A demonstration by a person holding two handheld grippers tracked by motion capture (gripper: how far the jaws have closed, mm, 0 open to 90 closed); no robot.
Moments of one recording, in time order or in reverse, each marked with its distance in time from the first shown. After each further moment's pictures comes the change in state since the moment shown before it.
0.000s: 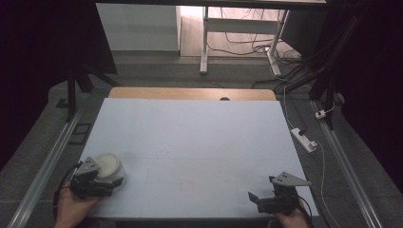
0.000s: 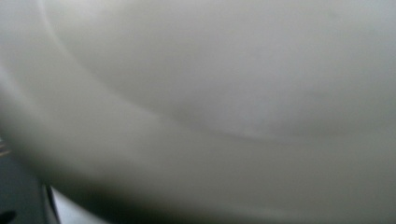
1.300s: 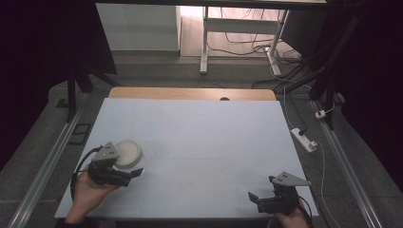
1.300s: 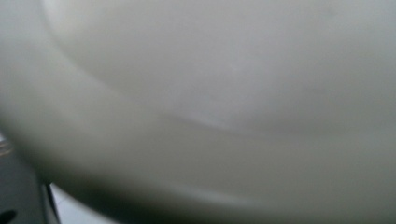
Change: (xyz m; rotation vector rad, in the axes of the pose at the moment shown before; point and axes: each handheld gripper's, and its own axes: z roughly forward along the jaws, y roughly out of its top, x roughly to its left) left arm -0.036 0.075 0.004 -0.065 -0.153 0.145; right arm 0.000 0.000 0.000 -0.001 0.002 0.002
